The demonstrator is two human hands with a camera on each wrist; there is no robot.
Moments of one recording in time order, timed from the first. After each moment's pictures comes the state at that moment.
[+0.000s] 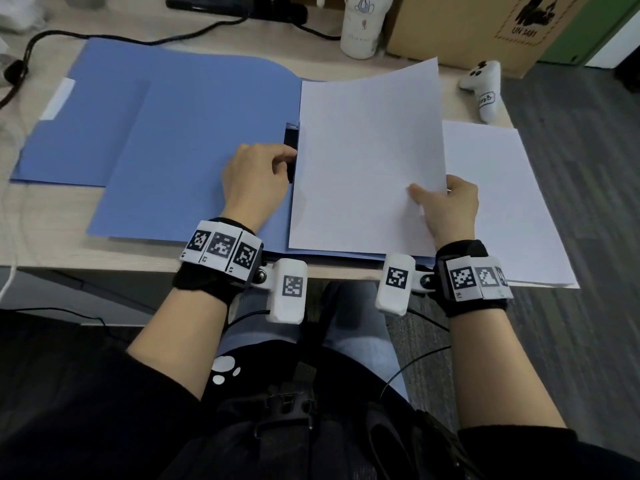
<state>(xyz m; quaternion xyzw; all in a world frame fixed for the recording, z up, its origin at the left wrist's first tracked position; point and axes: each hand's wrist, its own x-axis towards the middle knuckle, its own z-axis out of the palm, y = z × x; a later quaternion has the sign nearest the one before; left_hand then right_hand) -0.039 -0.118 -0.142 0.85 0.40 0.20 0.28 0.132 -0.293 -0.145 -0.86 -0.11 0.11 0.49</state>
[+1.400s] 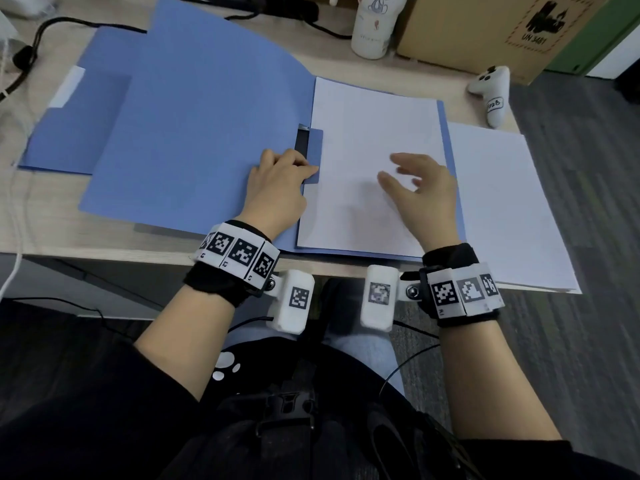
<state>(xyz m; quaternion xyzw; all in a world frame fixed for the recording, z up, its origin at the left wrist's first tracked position) -0.042 -0.125 -0.157 0.92 0.32 0.09 0.20 0.093 -0.273 -0.128 -0.82 -0.33 0.07 0.45</state>
